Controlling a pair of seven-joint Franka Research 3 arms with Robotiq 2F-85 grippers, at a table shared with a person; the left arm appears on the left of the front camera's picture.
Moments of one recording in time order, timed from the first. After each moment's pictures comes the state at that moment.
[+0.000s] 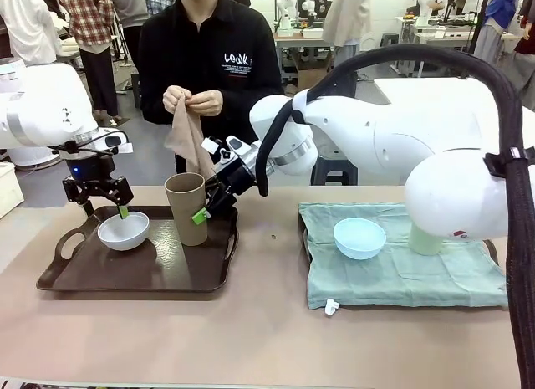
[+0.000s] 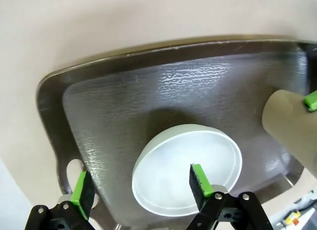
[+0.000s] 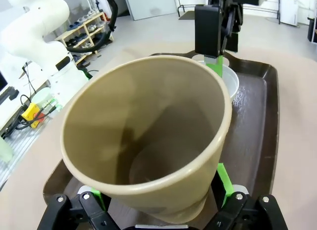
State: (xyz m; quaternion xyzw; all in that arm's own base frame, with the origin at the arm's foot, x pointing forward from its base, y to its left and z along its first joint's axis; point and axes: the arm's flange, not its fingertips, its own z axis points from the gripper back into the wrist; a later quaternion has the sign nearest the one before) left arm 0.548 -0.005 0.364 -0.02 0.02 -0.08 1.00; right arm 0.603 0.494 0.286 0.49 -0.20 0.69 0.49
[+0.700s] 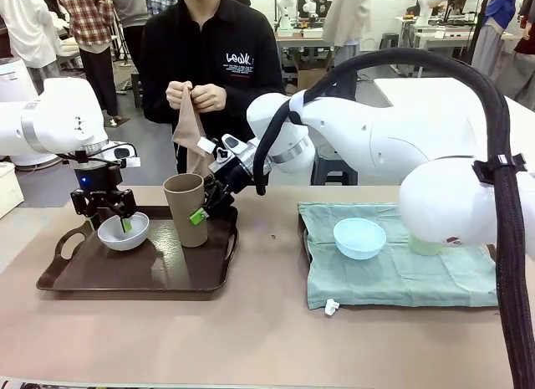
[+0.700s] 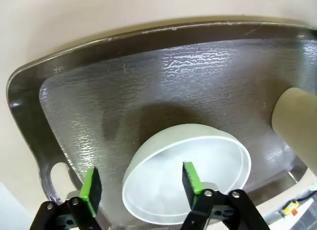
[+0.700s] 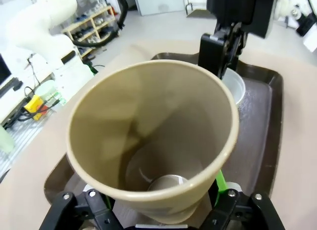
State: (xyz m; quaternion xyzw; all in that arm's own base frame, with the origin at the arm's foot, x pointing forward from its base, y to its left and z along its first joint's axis) left arm 0.549 -0.011 0.339 -0.03 0.07 -0.08 0.99; right arm 0.604 0.499 0.293 0.49 -0.20 0.71 0.47
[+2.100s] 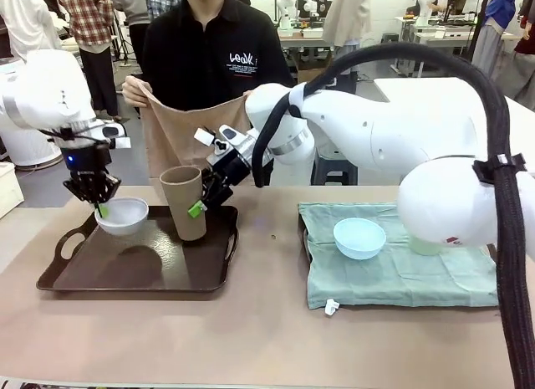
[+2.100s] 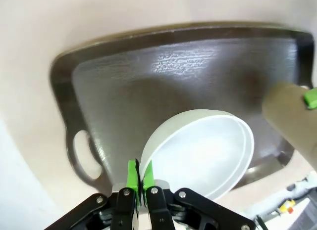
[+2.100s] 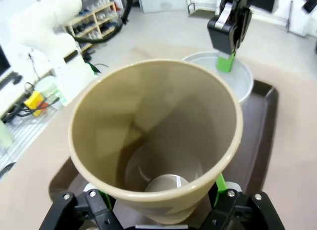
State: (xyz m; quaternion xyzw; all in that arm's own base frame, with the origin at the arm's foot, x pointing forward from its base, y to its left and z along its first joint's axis) left arm 0.543 0.003 0.409 -0.02 0.05 -0.07 1.00; right arm 0.605 0.502 0.332 0.47 -0.21 0.73 0.45
